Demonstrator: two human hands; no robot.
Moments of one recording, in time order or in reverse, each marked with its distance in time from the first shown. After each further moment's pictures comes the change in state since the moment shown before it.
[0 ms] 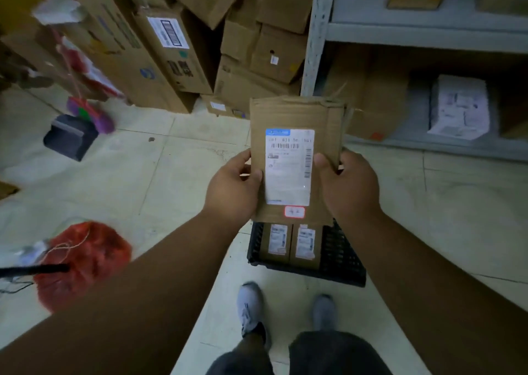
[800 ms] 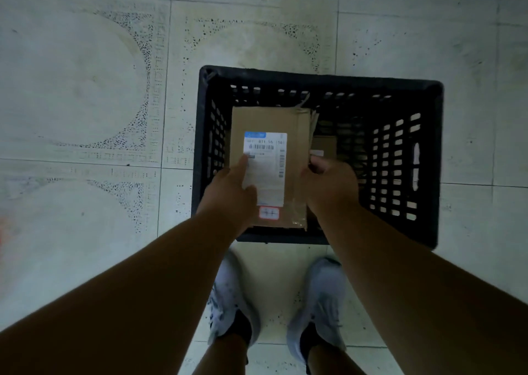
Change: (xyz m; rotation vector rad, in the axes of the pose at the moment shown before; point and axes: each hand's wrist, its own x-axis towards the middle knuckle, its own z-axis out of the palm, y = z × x) left_hand 0.154 -0.432 0.267 0.391 -0.487 -0.213; right_hand 0.002 0.404 0.321 -0.032 -0.136 0.533
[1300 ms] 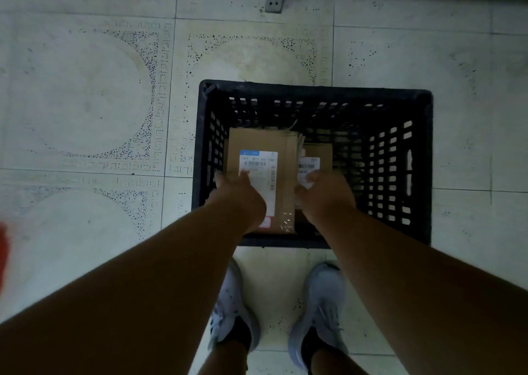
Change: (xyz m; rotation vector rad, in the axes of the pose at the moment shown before) left_hand -0.004 0.037 -0.003 0.389 -0.101 -0.184; right_hand 0.003 0.002 -0.012 -0.291 -0.149 0.039
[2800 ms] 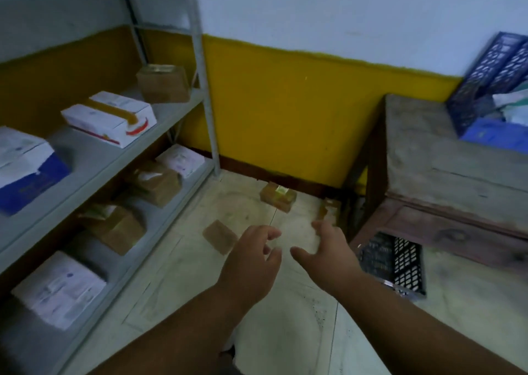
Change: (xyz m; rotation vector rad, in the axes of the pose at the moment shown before) left_hand -0.675 0.805 0.125 0.269 -0.107 1.580; right_hand -0.432 0.463 -0.820 0.659 0.904 0.485
